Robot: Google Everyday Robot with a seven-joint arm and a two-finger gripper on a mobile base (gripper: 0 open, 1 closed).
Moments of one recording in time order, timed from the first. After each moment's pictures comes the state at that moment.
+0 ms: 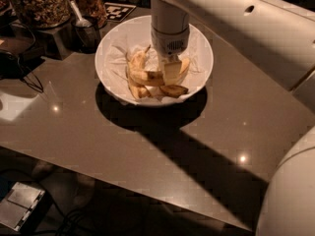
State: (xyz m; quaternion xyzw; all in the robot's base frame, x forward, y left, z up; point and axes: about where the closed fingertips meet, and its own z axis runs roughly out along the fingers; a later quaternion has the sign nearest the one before) arm 0.615 -0.040 0.878 -0.78 0.62 -0.07 0.06
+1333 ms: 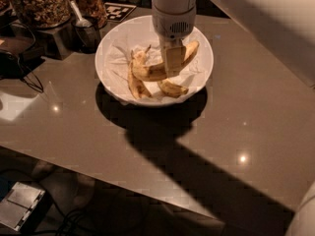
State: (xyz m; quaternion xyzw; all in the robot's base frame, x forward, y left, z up) arm 0.594 -0.040 0.932 -0.77 0.62 -0.09 0.08
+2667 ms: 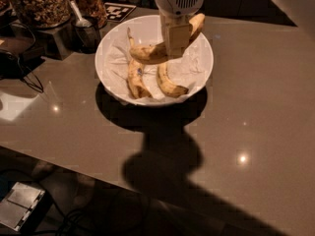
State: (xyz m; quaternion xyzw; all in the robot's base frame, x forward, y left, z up) arm 0.571 -0.039 1.000 -0.77 0.61 -0.13 0.13
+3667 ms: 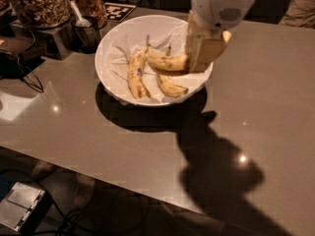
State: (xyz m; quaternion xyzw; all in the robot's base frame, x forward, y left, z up) arm 0.533 -0.081 0.993 -0.75 0.63 -0.06 0.17
